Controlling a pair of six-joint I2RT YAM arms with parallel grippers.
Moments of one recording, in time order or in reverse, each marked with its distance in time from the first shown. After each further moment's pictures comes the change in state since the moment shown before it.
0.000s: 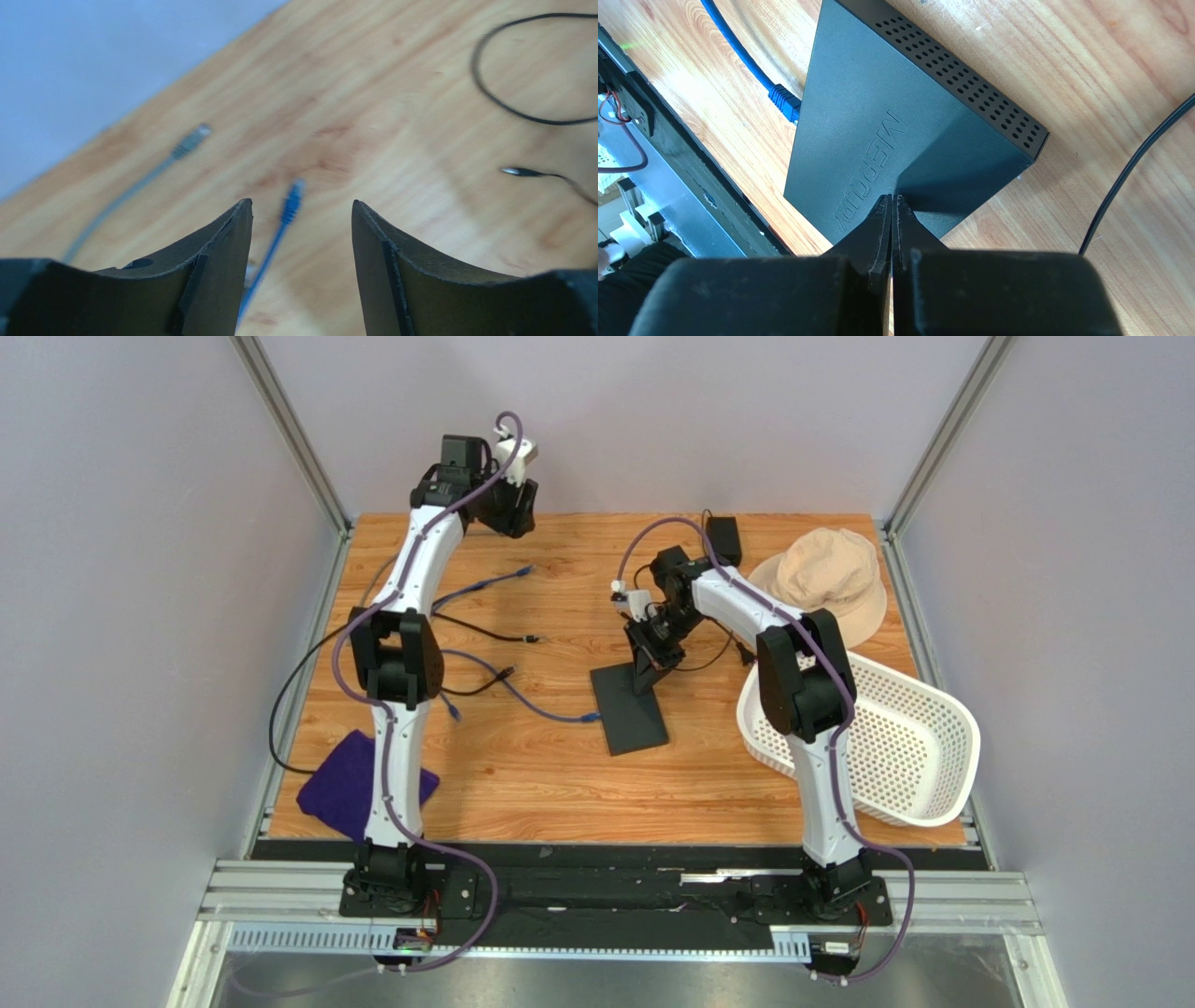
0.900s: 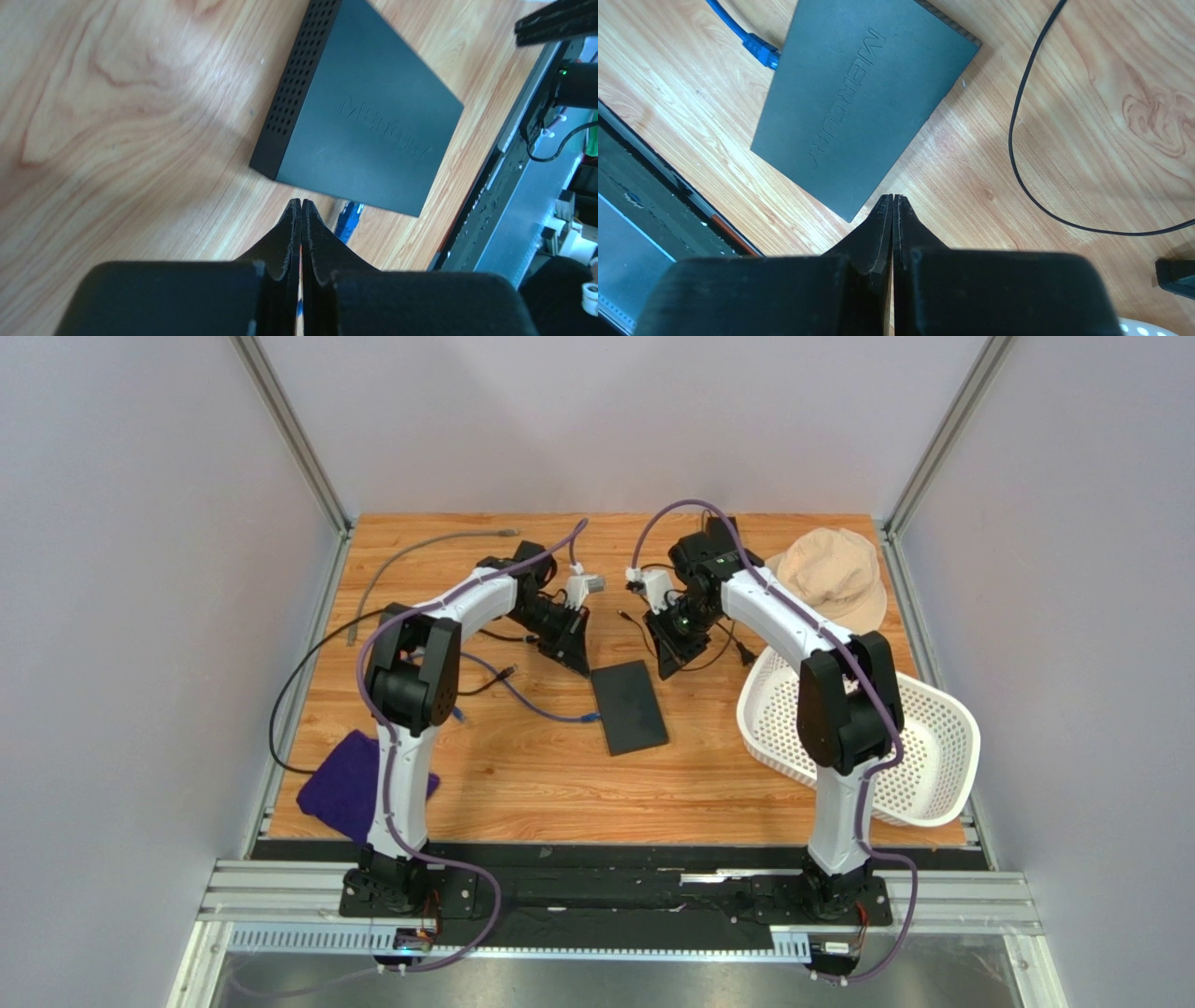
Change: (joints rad) left arm -0.211 -0.235 -0.773 -0.123 0.438 -0.092; right arm 0.001 -0.275 -0.155 0.044 0.193 -0.071
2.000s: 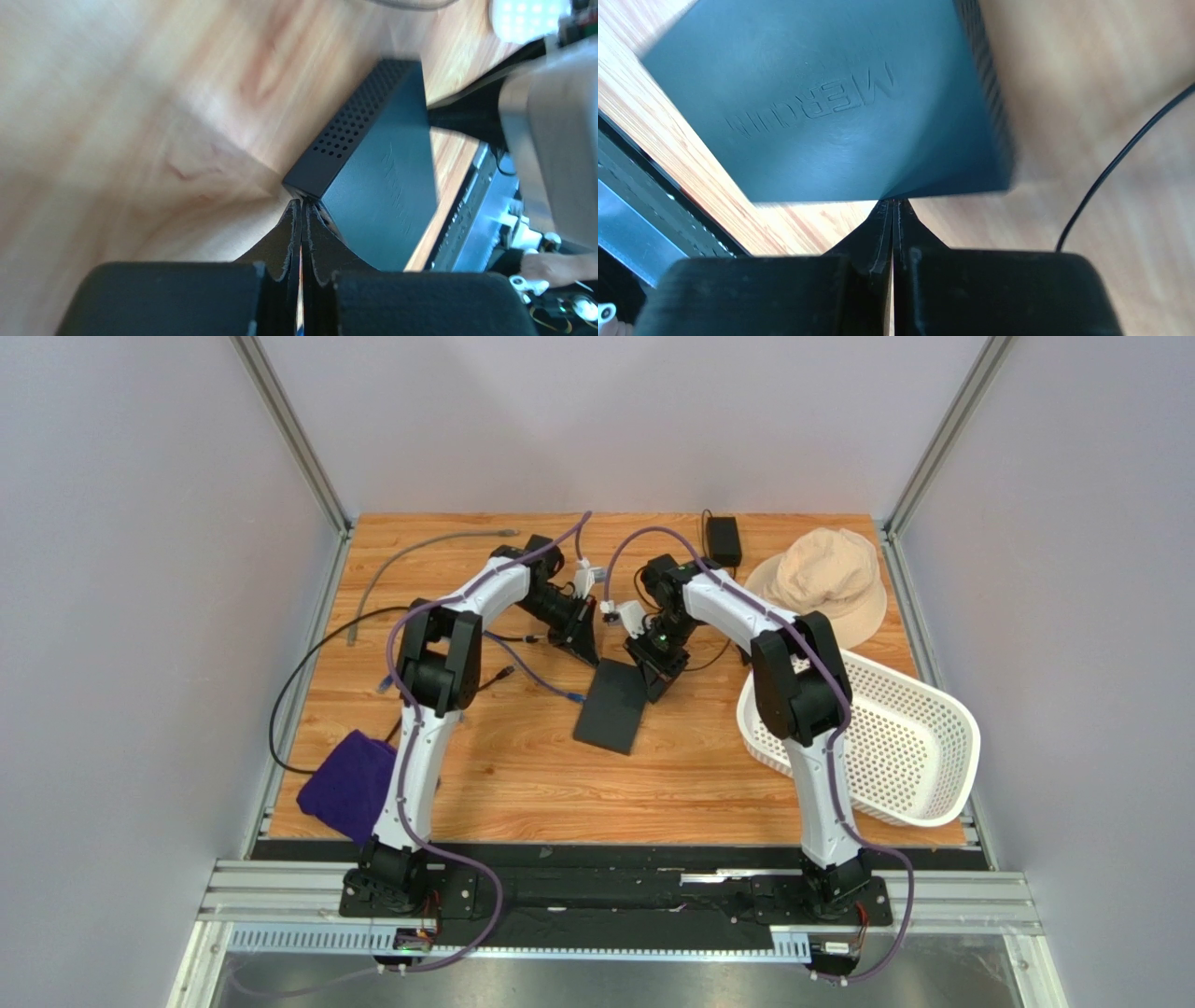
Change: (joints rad) left arm 0.011 0.259 0.319 -0.164 0.091 -0.009; right arm 0.045 0.251 0.127 -0.127 -0.029 -0.145
